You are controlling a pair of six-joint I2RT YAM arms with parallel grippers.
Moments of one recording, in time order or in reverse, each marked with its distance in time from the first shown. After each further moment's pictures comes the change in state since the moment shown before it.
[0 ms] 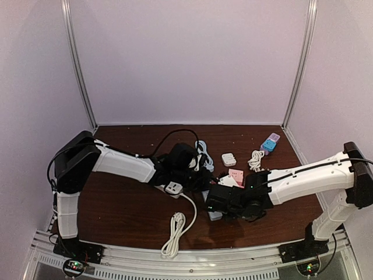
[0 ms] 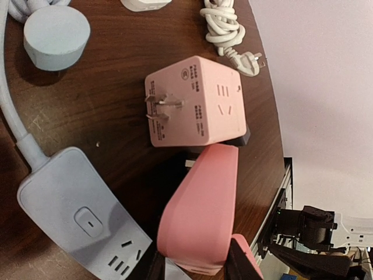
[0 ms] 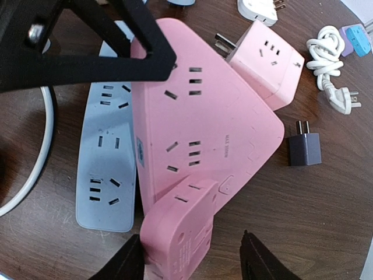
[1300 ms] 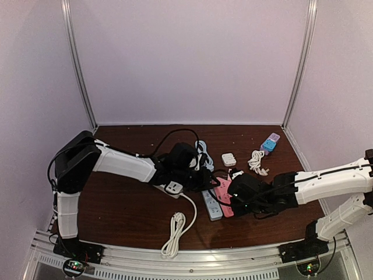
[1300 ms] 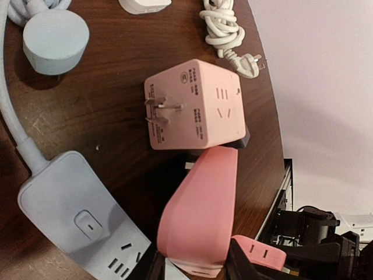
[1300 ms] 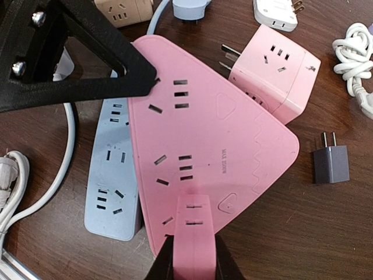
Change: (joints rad) left arm 0.001 0.003 0.006 -0.005 -0.003 0.002; right arm -0.109 -0.257 -0.278 0.343 -0.141 -0.151
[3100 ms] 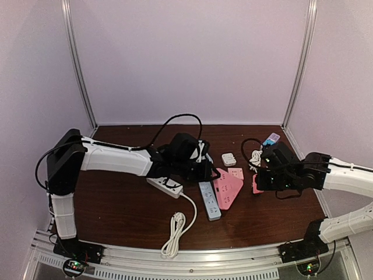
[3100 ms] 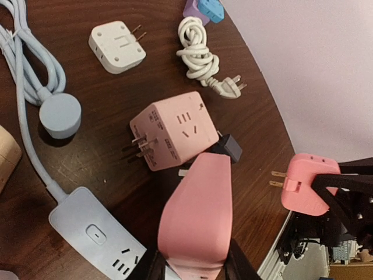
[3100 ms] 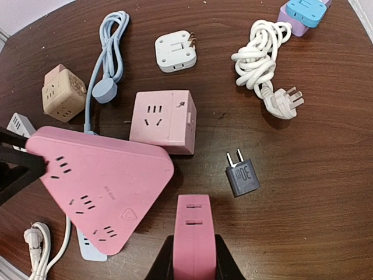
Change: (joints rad) left arm -0.027 -0.066 0.076 -0.135 -0.127 0.187; right arm -0.280 -0.267 0.053 -0.198 -0.054 0.044
